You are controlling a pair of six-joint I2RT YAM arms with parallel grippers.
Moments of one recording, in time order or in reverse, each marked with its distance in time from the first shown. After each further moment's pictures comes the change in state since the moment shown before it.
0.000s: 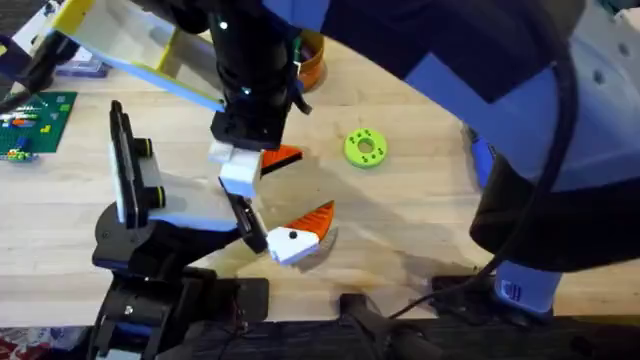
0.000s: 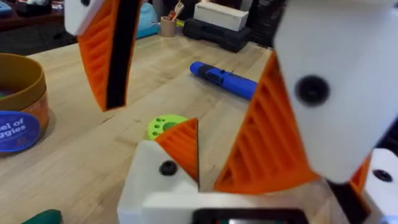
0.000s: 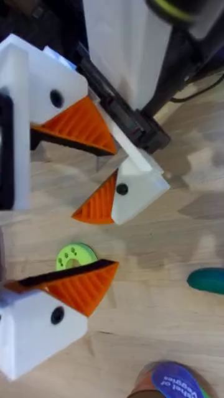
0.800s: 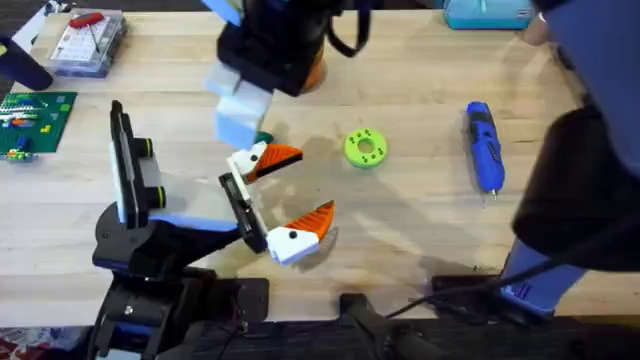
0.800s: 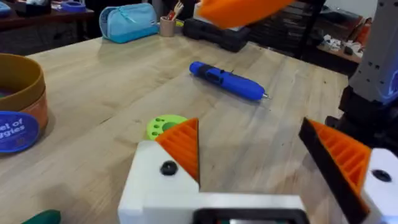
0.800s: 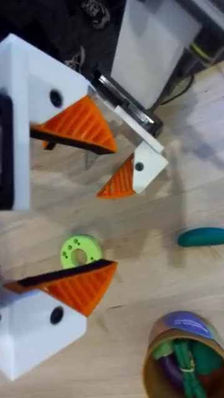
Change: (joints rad) left arm 0.000 0.000 0.000 0.000 0.000 0.000; right arm -0.081 -0.092 0.142 -0.035 -0.029 0.078
